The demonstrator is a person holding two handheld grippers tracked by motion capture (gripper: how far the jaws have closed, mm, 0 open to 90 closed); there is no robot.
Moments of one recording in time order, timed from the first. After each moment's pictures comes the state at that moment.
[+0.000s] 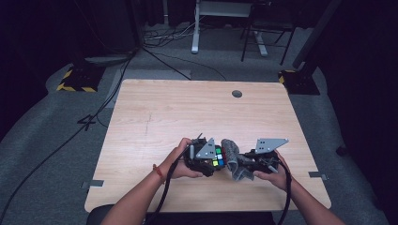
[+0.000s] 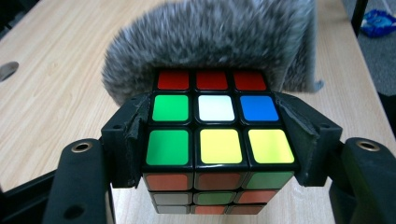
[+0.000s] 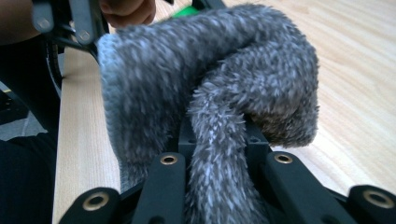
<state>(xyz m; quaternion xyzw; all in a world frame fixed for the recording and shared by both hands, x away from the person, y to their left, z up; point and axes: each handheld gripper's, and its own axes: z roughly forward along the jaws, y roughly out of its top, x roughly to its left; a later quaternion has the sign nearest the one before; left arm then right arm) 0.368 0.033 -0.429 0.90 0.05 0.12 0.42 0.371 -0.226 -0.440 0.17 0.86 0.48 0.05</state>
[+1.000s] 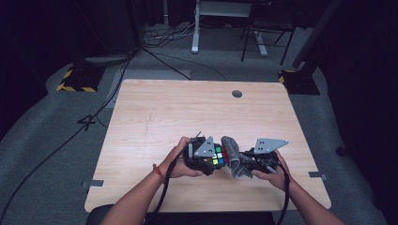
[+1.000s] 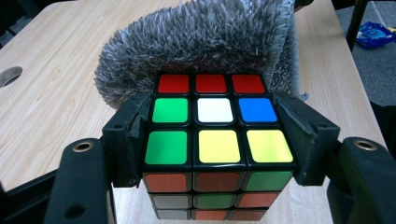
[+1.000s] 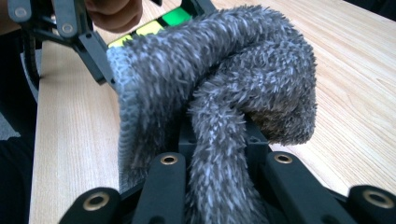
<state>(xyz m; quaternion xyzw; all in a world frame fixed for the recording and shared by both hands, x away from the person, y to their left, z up) 0.370 0.037 -0.424 0.89 0.05 0.12 0.44 0.367 -0.222 -0.436 0.17 0.86 0.48 0.09</state>
